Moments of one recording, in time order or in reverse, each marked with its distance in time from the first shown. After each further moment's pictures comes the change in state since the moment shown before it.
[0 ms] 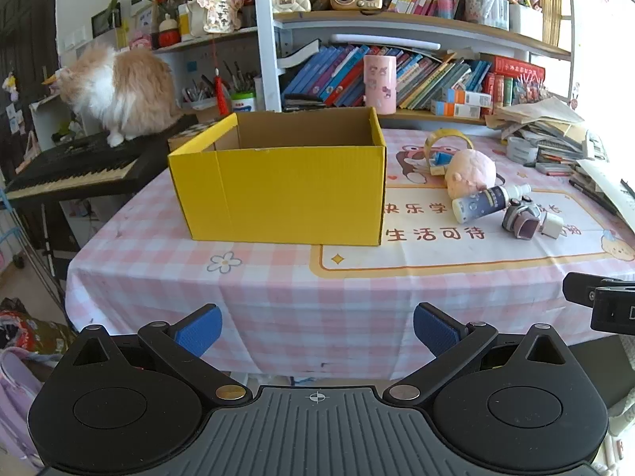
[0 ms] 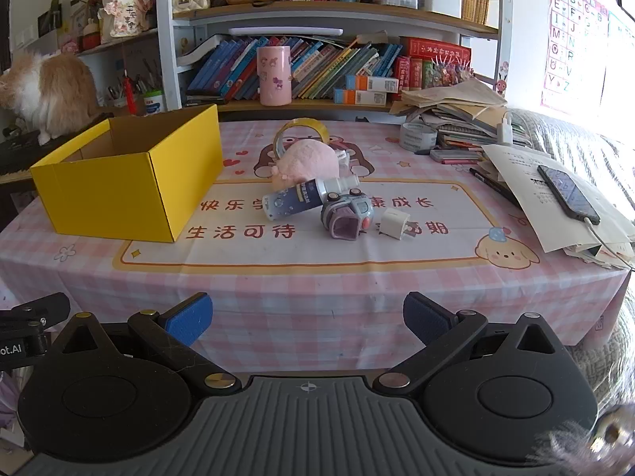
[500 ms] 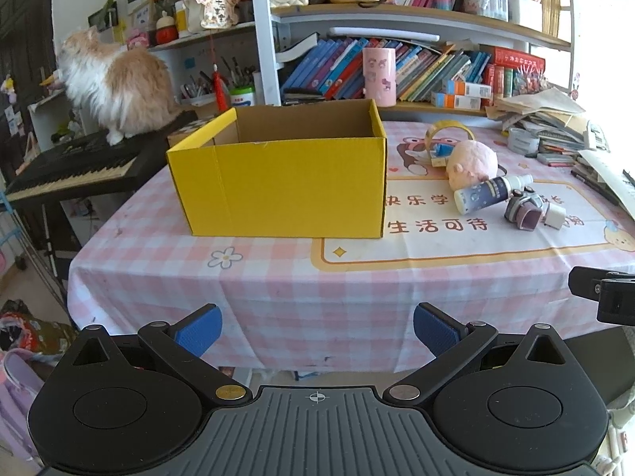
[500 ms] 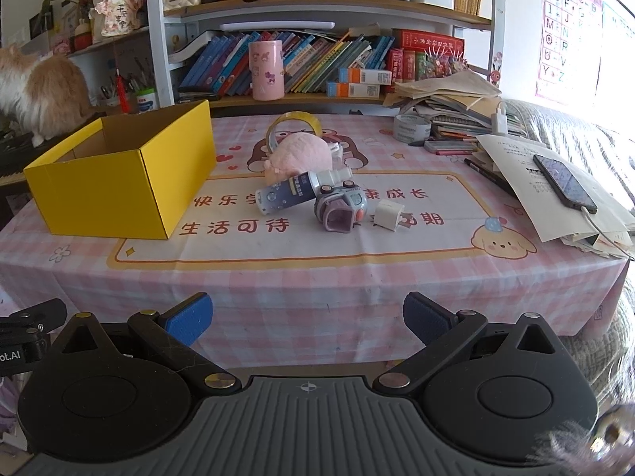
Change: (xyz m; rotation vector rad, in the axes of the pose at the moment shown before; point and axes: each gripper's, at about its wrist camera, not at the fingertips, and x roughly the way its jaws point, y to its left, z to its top) left arm 0.002 0.000 0.000 0.014 0.018 0.004; right arm 0.003 -0.004 -0.002 0.018 0.016 -0.007
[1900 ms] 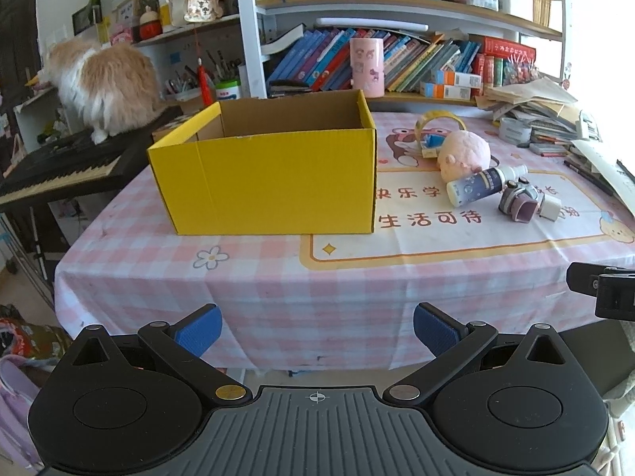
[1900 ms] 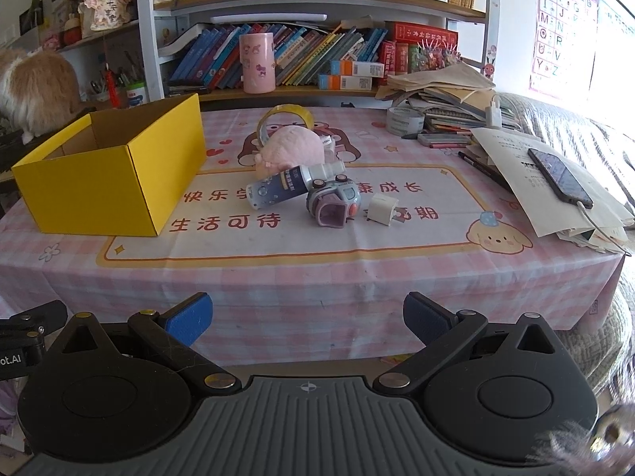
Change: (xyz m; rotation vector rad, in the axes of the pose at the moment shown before) left arm 0.013 -0.002 0.004 0.026 0.027 -0.035; right arm 0.007 0.000 0.003 0.012 0.026 -0.027
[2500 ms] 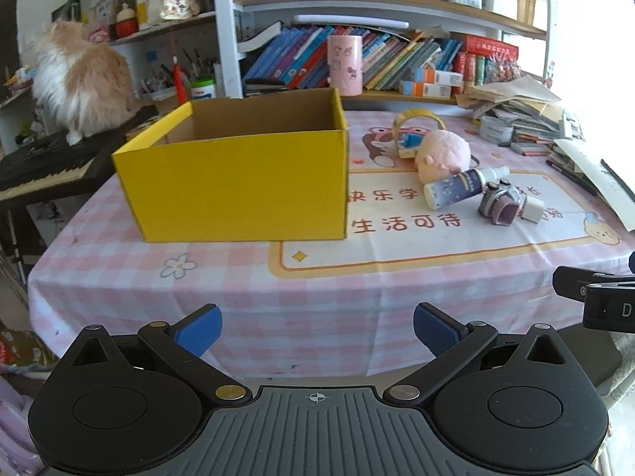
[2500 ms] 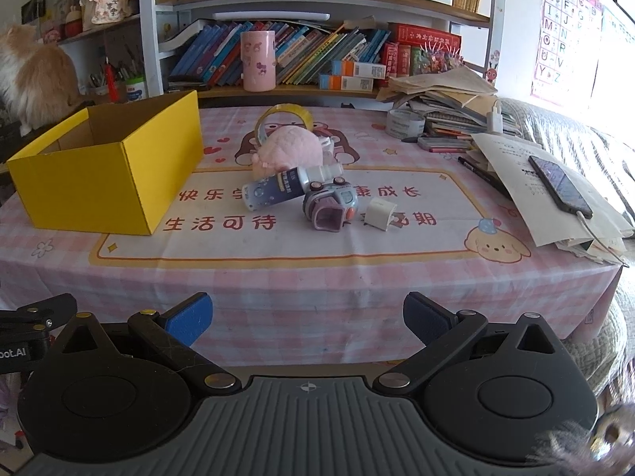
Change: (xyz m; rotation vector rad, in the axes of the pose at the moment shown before) left arm 0.015 -0.011 0.010 0.014 0.005 -0.075; right arm 0.007 -0.001 0.006 -0.027 0.005 -0.017
